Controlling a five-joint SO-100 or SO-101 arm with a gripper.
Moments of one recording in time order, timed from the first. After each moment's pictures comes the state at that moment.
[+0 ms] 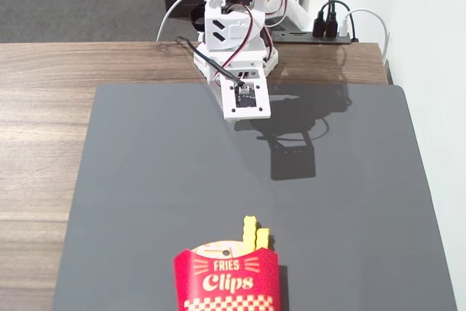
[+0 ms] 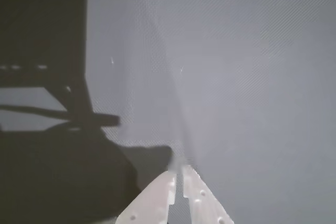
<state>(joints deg) -1.1 160.6 163.7 69.2 -94.6</state>
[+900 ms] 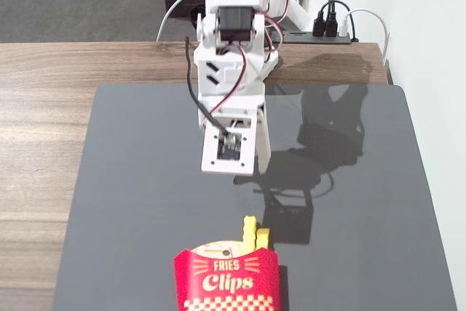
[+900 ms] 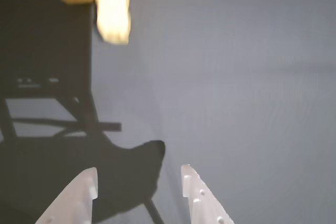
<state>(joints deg) 0.4 109.9 131.0 49.3 -86.5</state>
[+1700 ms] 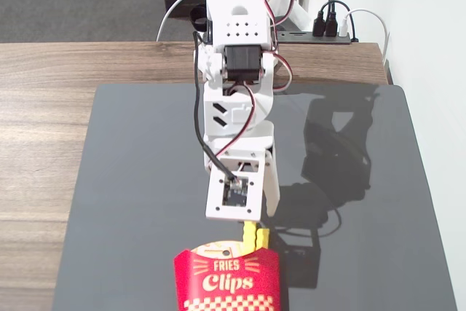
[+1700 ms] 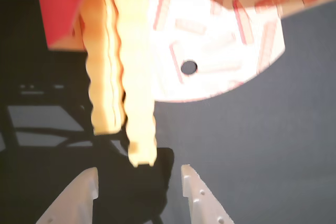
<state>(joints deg) -1.5 86.7 107.2 47.6 -83.5</state>
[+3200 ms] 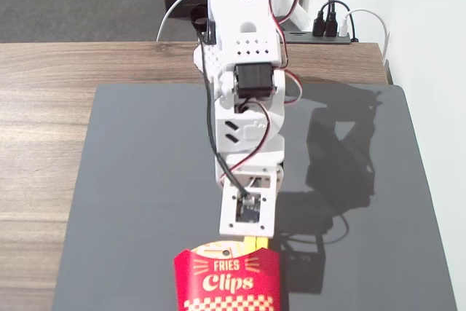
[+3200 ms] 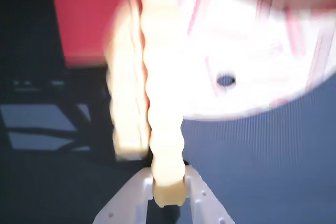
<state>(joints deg) -4.3 82.4 105.8 47.3 -81.1</state>
